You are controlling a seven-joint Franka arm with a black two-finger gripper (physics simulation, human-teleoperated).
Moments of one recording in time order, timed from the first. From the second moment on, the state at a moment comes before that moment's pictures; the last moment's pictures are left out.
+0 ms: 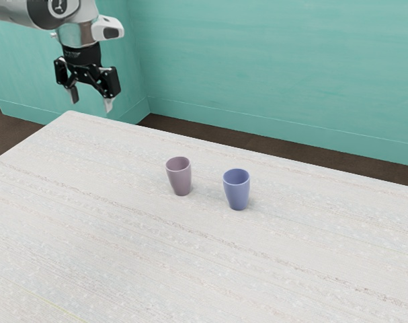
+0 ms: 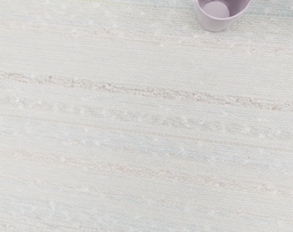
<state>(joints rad) 0.02 0.04 0.03 -1.51 0.12 1.53 -0.06</state>
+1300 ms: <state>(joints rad) 0.00 0.53 -0.43 -1.29 0.31 1.76 -0.45</state>
